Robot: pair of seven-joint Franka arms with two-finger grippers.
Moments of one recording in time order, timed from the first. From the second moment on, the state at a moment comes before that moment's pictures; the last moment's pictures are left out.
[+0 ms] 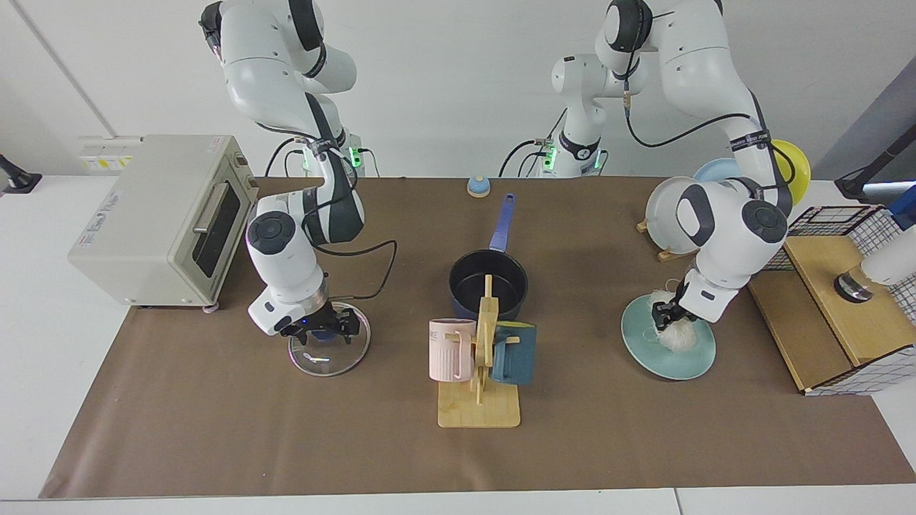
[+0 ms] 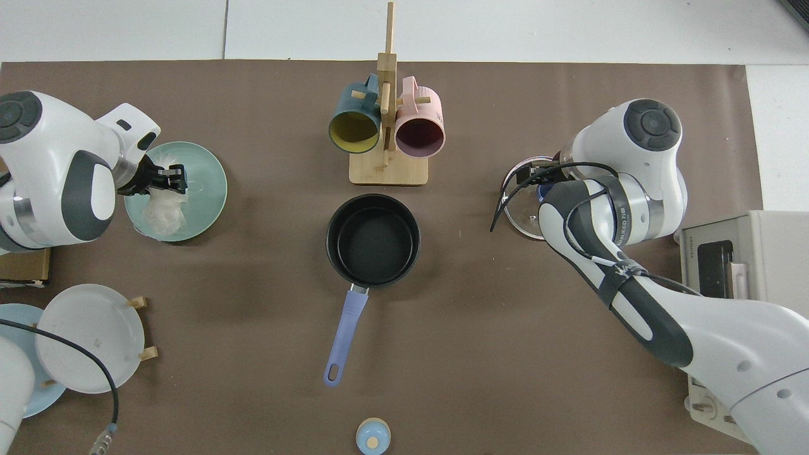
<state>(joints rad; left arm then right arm) -0.05 0.42 0.08 -1.67 -0.05 2.10 -0.03 0.00 0.51 0.16 -1.67 -0.08 2.24 0.21</state>
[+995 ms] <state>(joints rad) -0.07 0.10 -0.31 -1.58 -0.05 1.72 -0.55 0.00 0.52 0.16 -1.66 -0.08 2.20 0.21</state>
